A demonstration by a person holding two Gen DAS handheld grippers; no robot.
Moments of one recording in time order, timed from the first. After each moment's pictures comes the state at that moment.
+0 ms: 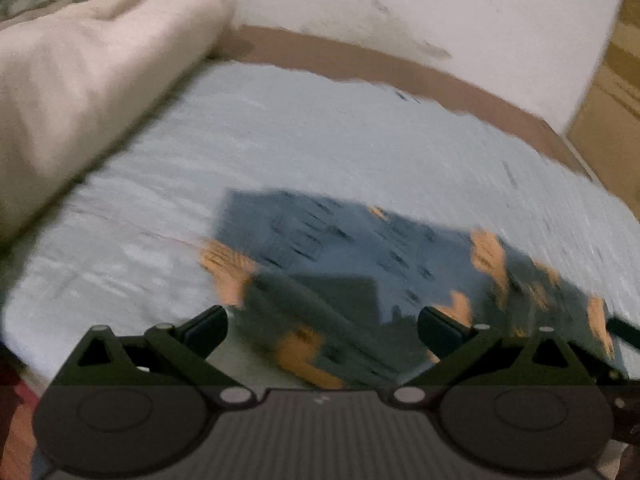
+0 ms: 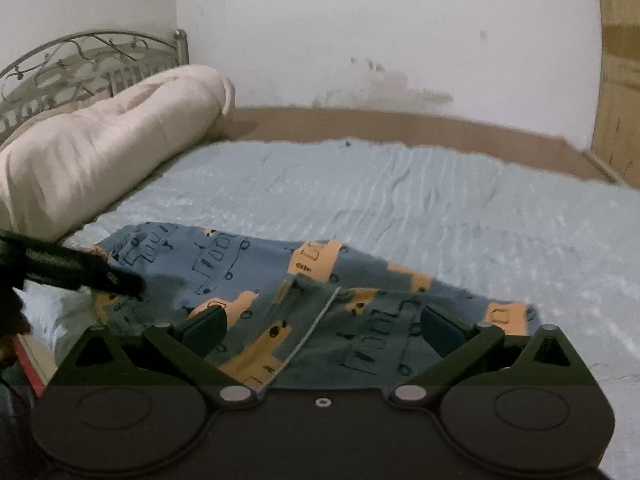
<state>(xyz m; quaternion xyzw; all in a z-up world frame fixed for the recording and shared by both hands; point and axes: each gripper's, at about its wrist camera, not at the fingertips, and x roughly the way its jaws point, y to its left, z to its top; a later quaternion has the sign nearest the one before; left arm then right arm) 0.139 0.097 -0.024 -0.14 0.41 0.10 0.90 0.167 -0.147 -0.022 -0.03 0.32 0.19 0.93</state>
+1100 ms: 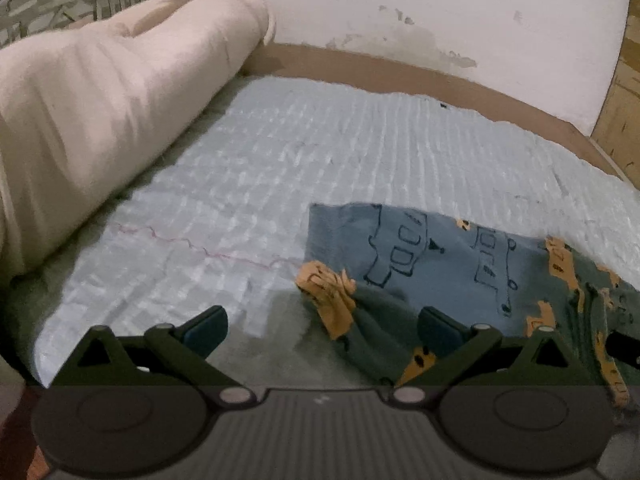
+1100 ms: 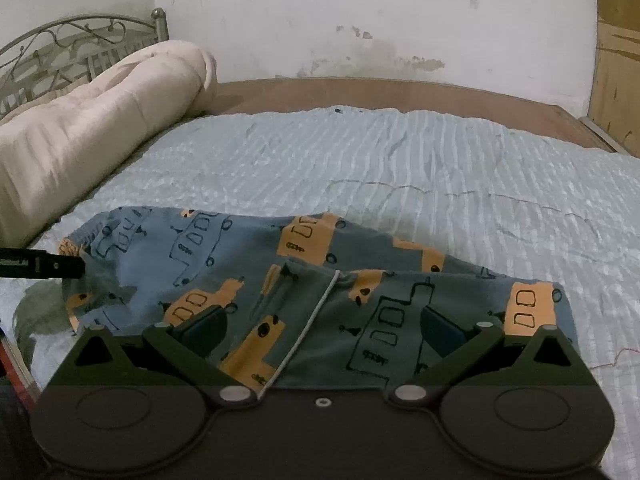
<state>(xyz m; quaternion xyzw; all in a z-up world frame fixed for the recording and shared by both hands) 0.144 0.132 -0.053 -0.10 0.40 0.13 0.90 0.190 -0.137 -0.045 -0.03 0.36 0.18 0.92</state>
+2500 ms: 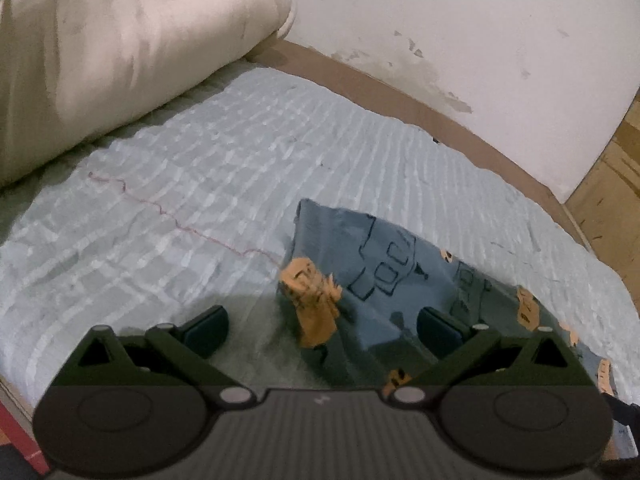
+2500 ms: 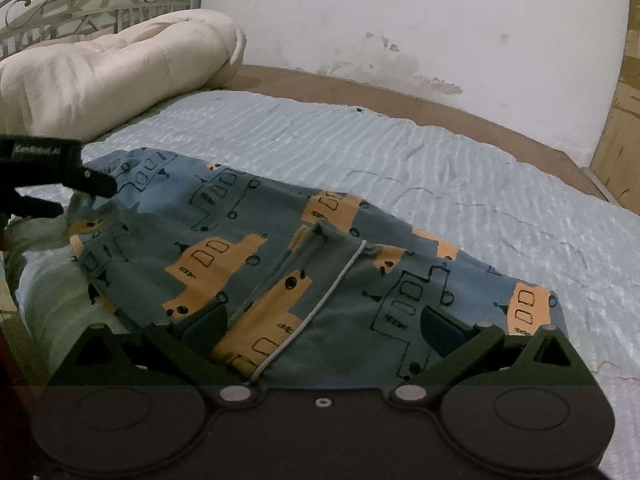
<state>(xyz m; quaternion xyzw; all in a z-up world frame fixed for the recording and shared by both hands) 0.140 0.151 -0.071 -0.23 0.35 0.10 0.90 0.154 -0.112 -0.059 -0.12 0.33 0.18 0.92</state>
